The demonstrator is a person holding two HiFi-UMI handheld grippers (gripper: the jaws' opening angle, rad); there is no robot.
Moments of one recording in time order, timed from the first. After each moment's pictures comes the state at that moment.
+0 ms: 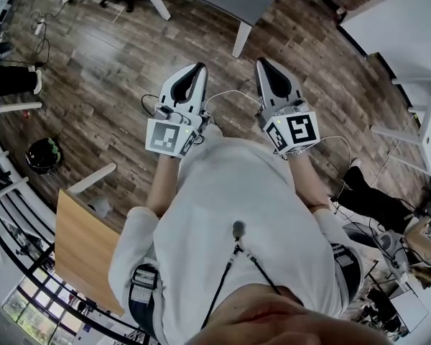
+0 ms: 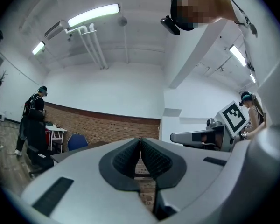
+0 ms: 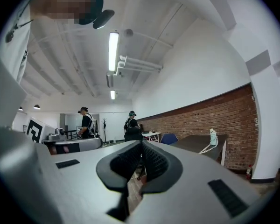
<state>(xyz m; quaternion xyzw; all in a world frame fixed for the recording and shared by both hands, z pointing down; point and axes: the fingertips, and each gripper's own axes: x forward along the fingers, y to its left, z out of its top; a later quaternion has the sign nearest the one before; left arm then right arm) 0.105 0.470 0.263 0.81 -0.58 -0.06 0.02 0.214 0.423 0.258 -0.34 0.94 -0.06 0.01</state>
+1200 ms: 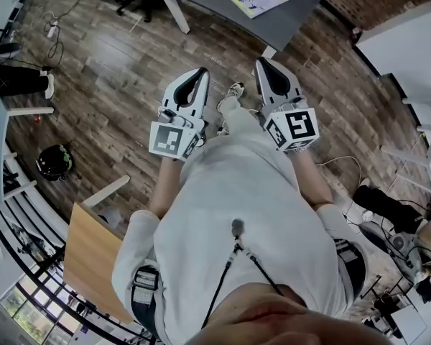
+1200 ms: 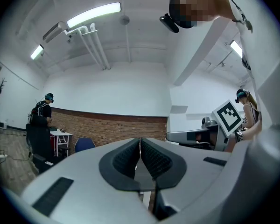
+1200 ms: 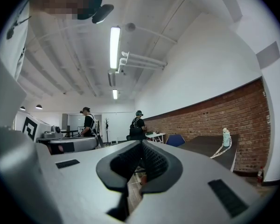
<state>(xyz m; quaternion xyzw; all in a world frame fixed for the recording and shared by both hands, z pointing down) -0.026 0.403 0.268 0.81 -0.59 -0.04 0.00 0.073 0.343 0.266 -0.33 0.94 -0.05 0.01</state>
